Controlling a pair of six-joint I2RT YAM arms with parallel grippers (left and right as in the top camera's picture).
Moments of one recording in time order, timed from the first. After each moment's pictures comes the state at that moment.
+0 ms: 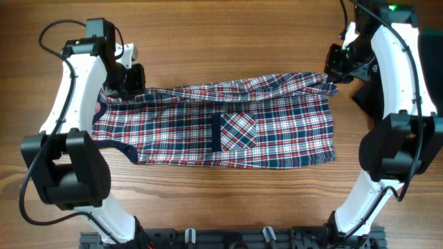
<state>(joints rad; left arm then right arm) 0.06 1.89 1.56 -1.09 0.21 -0.05 -0.08 2.06 1.97 -1.48 -0.15 0.23</state>
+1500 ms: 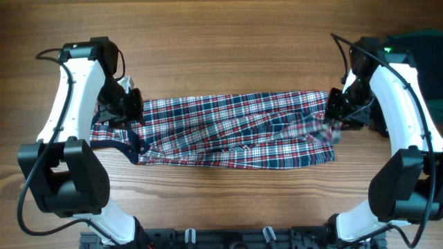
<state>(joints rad) 0.06 1.84 1.52 -1.47 0.15 -0.19 -0.08 1.76 1.45 -1.42 -0.05 0.29</state>
